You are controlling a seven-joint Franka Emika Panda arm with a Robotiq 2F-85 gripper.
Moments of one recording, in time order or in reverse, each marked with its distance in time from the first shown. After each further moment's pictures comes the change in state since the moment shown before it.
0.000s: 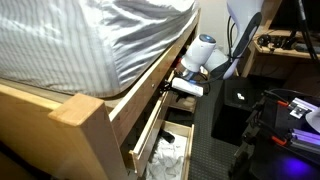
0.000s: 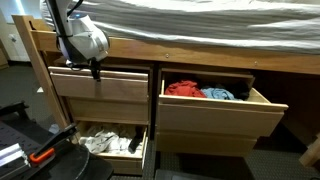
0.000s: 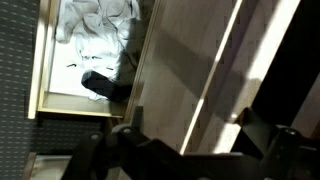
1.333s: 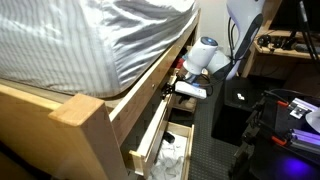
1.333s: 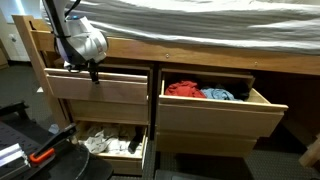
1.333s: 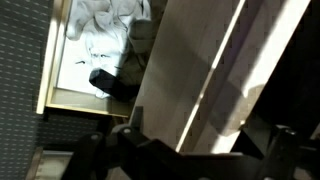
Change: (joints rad) arm 0.057 -0.012 -0.057 -0.036 -0.024 0.012 0.000
